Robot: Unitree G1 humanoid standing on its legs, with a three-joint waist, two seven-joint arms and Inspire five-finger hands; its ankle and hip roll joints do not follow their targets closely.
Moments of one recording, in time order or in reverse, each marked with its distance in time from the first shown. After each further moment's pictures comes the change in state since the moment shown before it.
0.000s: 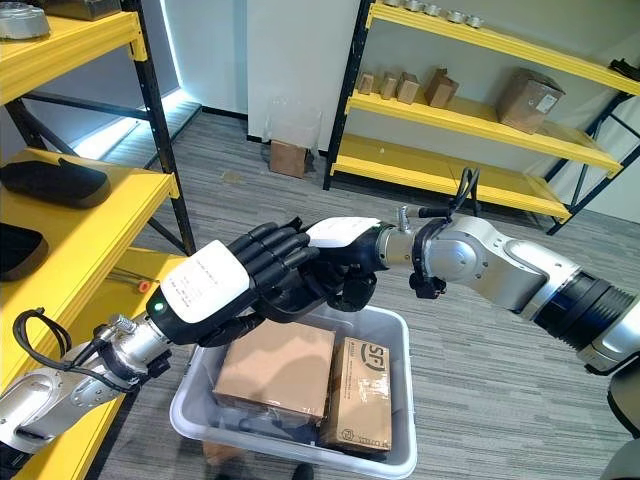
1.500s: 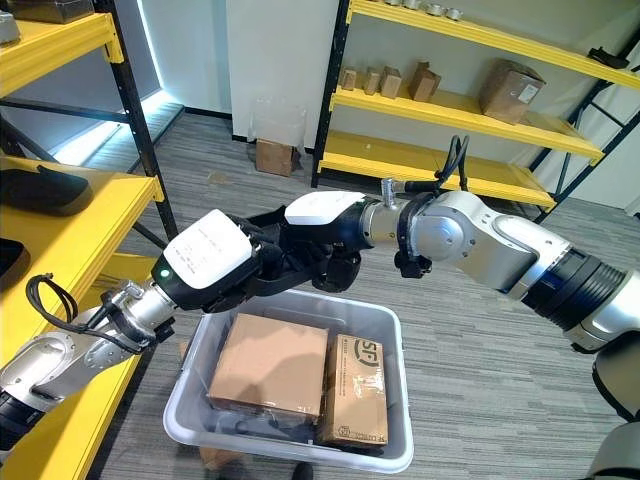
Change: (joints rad) left arm -0.233 0.006 -0.107 0.146 0.009 0.040 0.023; right arm -0.122 0.059 0.007 0.004 0.003 0.036 -0.003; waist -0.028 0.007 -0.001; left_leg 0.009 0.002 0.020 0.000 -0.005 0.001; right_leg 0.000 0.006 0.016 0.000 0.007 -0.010
